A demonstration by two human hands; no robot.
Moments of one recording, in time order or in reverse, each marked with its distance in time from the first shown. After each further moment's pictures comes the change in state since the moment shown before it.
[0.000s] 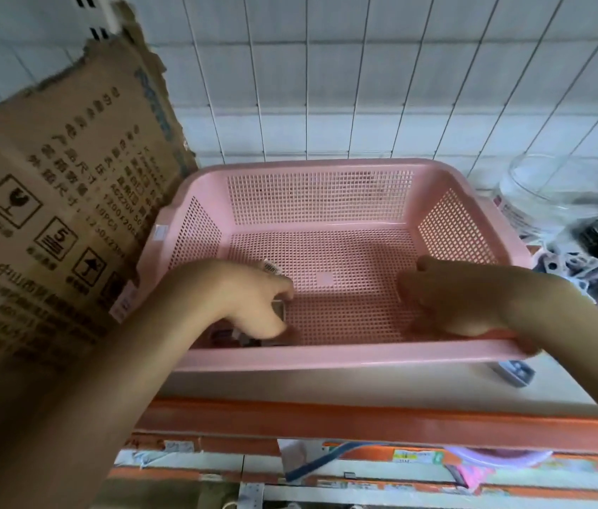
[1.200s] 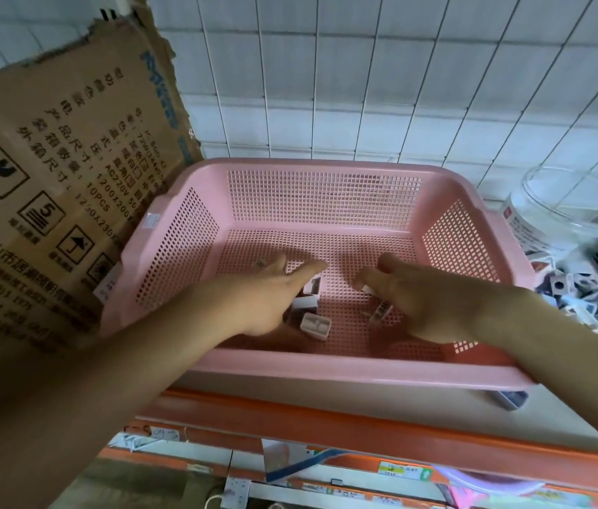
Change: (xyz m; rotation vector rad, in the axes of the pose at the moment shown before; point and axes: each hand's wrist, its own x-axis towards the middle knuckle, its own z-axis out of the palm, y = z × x) left_hand 0.021 0.023 0.023 -0.122 0.225 -0.028; right_hand 0.029 0.010 0.016 0.158 0.168 -0.256
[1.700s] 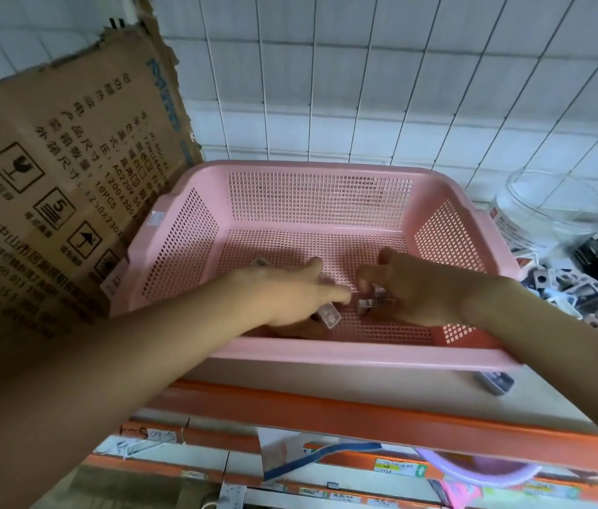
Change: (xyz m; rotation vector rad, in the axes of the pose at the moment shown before) left_hand 0.005 0.019 -0.002 0.065 -0.060 0.162; right_hand 0.002 -0.002 -0.003 0.017 0.023 0.025
